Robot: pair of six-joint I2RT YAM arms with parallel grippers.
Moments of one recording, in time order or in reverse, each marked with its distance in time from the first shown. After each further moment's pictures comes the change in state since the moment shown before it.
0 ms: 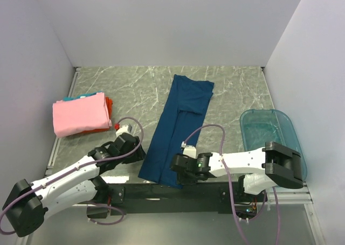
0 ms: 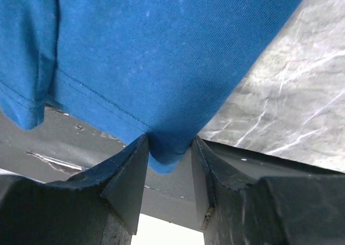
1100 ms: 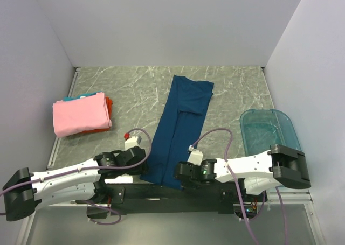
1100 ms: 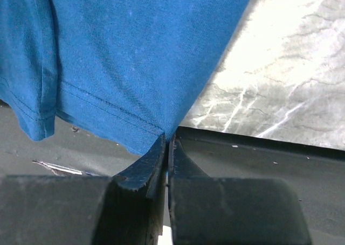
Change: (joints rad) left arm -0.306 0.003 -0.006 -0.092 -0.070 -0.147; right arm 0.112 -0.061 -0.063 -0.011 0.130 0.216
